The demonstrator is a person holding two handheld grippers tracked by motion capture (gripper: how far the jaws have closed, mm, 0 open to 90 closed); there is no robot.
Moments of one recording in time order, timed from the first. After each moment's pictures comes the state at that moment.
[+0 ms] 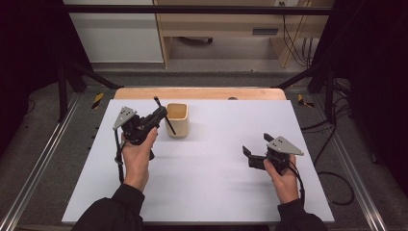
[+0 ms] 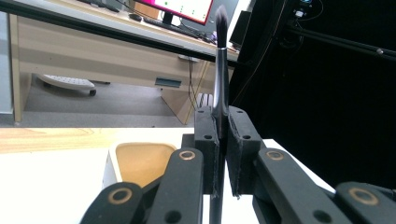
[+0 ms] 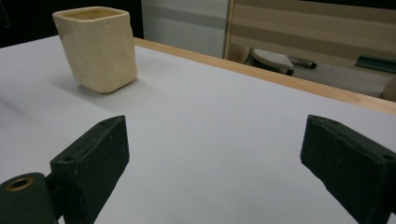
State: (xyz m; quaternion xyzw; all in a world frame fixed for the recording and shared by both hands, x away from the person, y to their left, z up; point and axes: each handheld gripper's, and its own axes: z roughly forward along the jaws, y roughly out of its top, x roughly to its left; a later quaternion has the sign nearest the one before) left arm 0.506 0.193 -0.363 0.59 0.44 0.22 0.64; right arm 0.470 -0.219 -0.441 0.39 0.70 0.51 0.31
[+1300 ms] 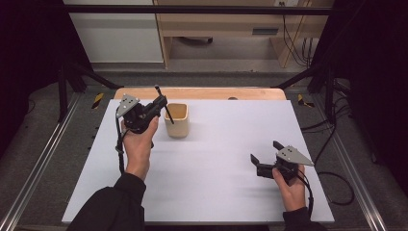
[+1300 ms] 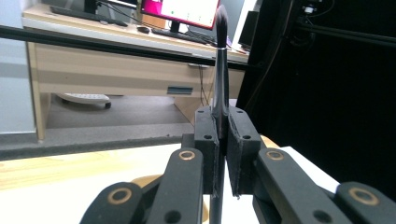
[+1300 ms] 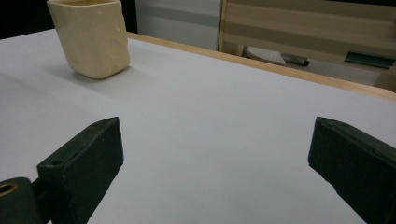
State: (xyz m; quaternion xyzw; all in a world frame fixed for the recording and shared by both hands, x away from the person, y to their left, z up) left arm 0.525 0.188 -0.340 0.60 0.43 0.27 0.62; right arm 0.448 -0.241 -0.454 0.40 0.69 0.50 0.32
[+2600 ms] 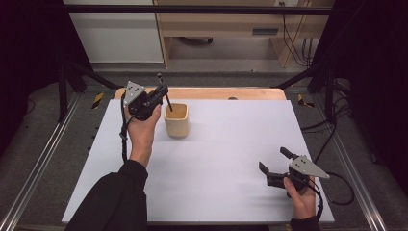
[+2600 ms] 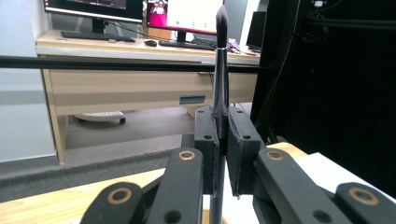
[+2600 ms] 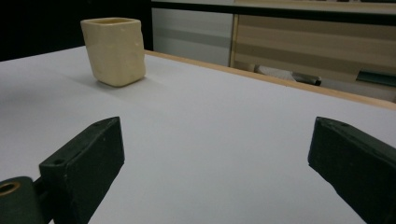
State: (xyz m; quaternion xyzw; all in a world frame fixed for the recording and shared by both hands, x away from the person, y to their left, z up) left arm 0.564 0.183 -0.335 0.61 0.40 0.31 0.61; right arm 0.424 -0.268 -0.463 0.37 0.68 0.55 0.32
